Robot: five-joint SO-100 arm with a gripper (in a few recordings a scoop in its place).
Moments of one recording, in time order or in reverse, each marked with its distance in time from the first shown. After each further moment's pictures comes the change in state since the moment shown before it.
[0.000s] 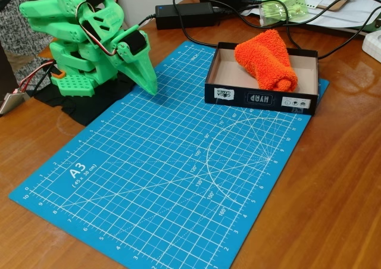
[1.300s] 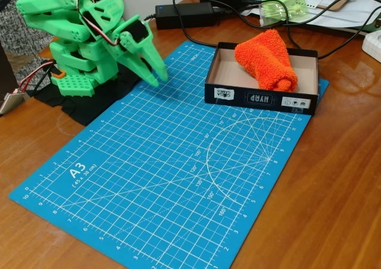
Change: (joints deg) arm -2.4 -2.4 -4.5 1.9 -1.8
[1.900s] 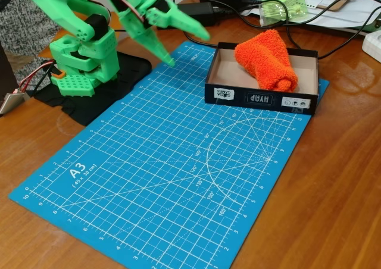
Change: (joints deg) arm -7.5 -30.5 -22.5 -0.7 -3.0
